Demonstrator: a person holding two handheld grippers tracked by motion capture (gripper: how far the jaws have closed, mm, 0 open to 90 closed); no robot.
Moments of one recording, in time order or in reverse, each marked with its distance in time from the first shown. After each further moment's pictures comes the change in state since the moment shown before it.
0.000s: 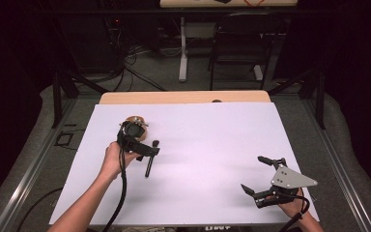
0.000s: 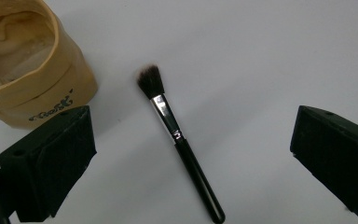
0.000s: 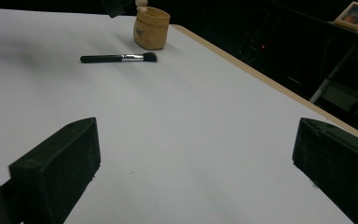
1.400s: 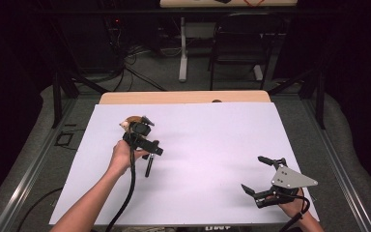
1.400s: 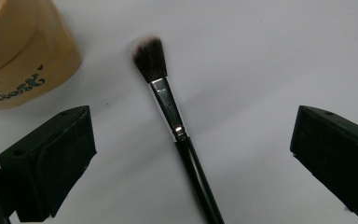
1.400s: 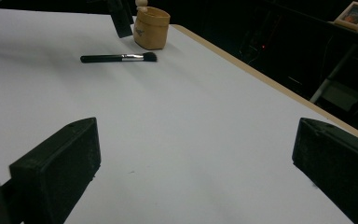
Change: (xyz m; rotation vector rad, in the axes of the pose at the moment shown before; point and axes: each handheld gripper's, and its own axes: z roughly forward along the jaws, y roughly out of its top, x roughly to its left) left arm 0.007 0.012 0.034 0.172 -0.008 -0.088; right arm 0.000 0.000 0.000 -0.001 0.001 0.000
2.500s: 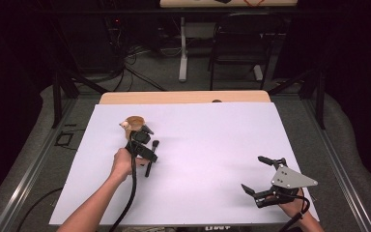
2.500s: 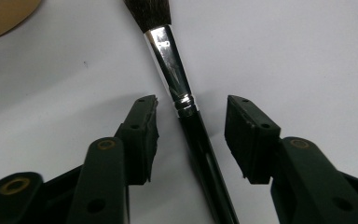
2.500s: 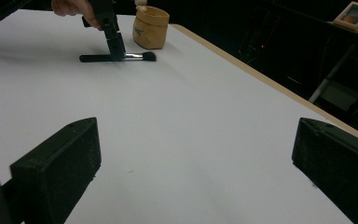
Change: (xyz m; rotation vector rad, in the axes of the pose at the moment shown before) left arm 0.007 -0.018 0.031 0.078 -0.041 -0.053; right arm 0.000 0.000 0.000 0.002 -0.003 -0.004
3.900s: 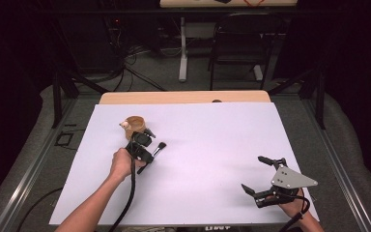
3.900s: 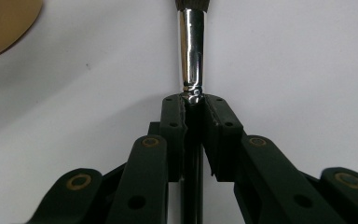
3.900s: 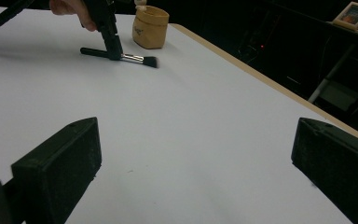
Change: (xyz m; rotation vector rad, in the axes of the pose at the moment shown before) left arm -0.004 -0.004 0.001 0.005 0.048 0.119; right arm 0.000 0.000 0.000 -0.001 -0.003 0.001
